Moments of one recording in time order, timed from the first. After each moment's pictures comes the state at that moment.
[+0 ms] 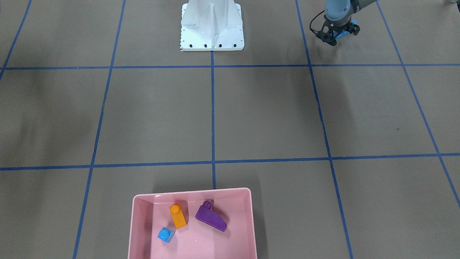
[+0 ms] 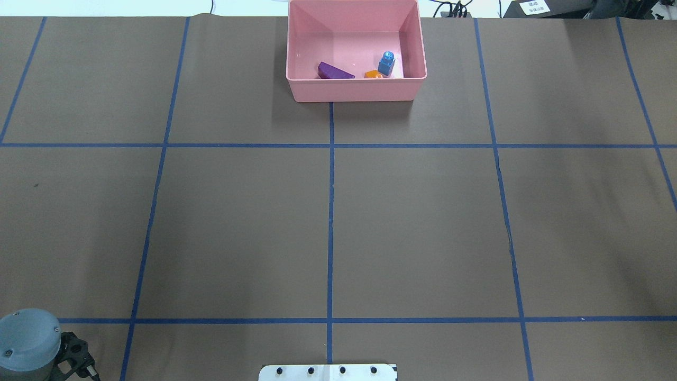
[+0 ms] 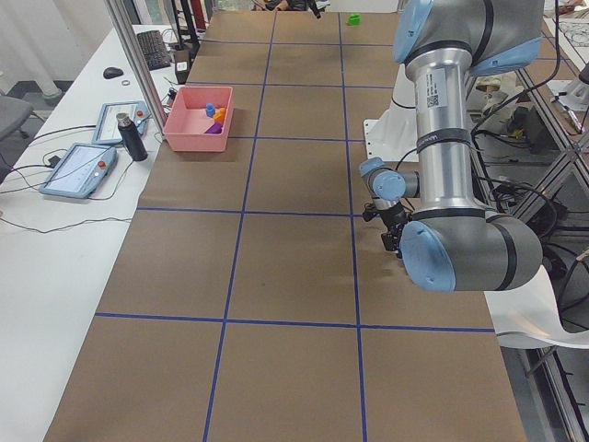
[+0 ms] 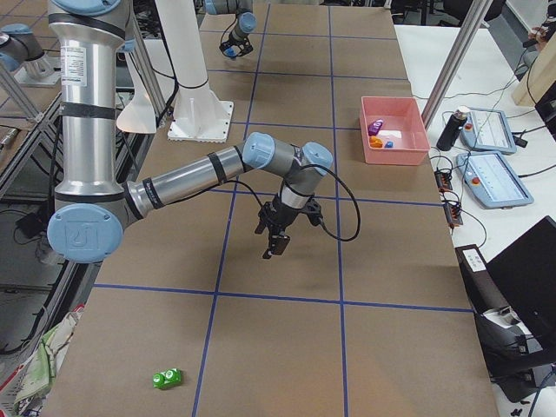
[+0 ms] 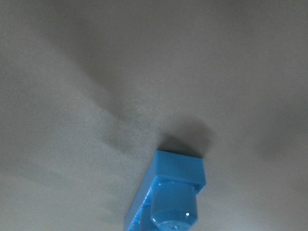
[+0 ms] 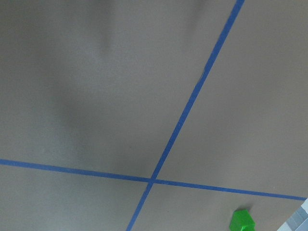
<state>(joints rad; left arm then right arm) -0.10 -1.27 -2.13 -1.44 -2.08 -0.54 1.23 -1.62 2.00 -2.27 2.07 -0.21</state>
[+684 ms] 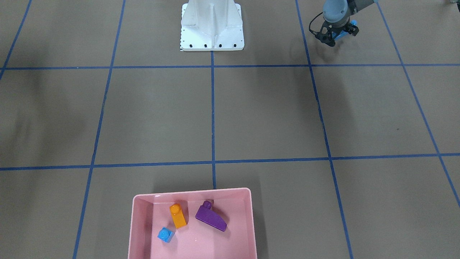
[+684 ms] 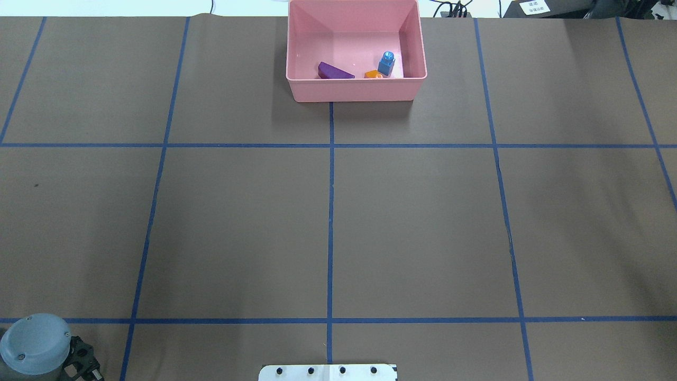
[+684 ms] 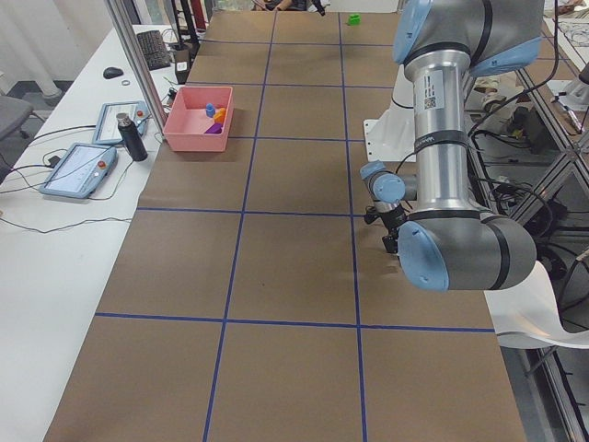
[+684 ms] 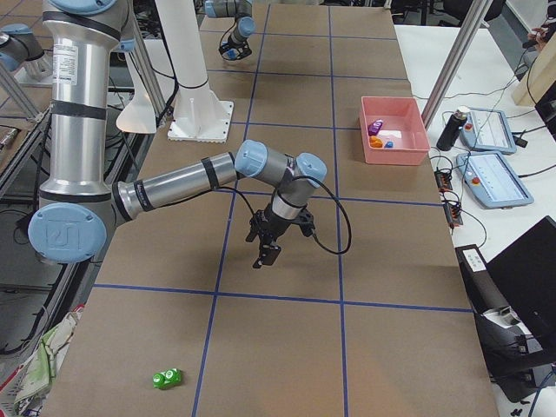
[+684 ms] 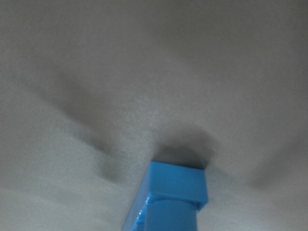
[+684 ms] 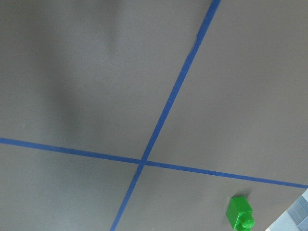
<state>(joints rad) -0.09 -1.30 -2.09 -1.44 -2.08 -0.54 1.25 -1.68 2.00 -2.27 2.07 -0.26</state>
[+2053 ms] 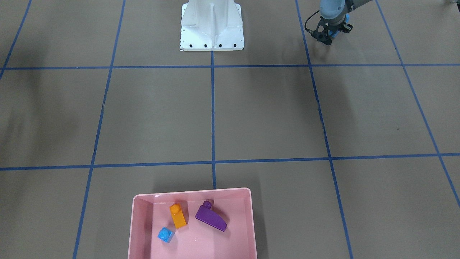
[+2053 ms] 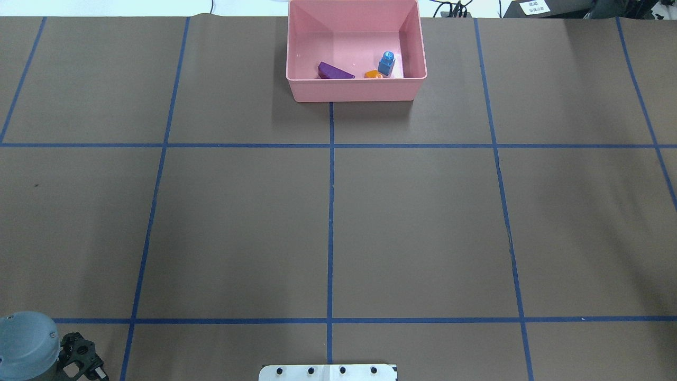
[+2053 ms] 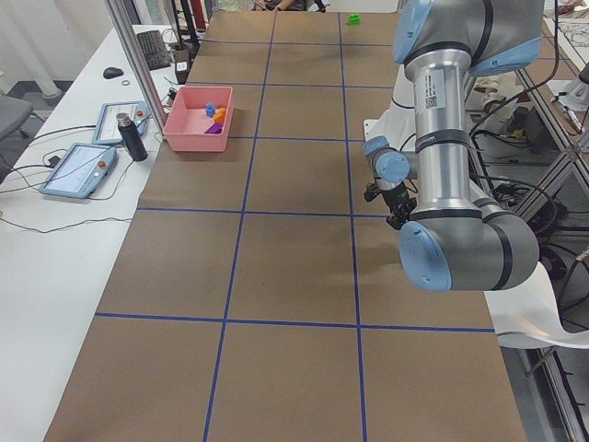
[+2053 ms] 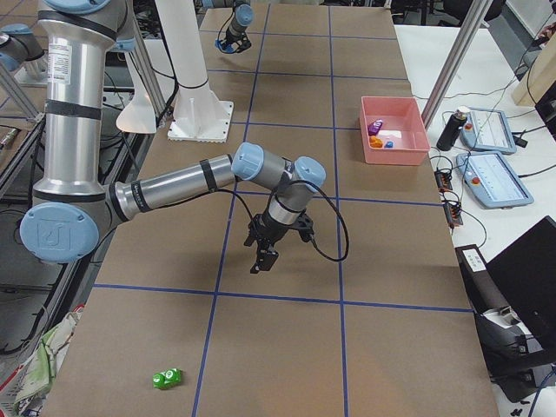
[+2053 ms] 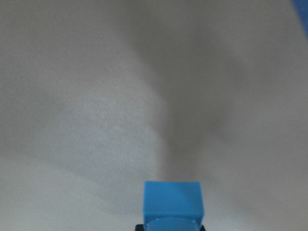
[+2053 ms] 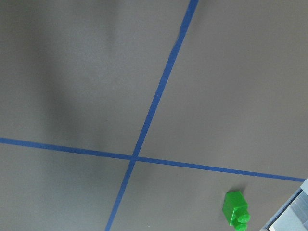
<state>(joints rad) -0.11 -1.29 -2.32 -1.35 -2.07 -0.62 1.30 -1.69 1.99 -2.27 2.06 -0.28</state>
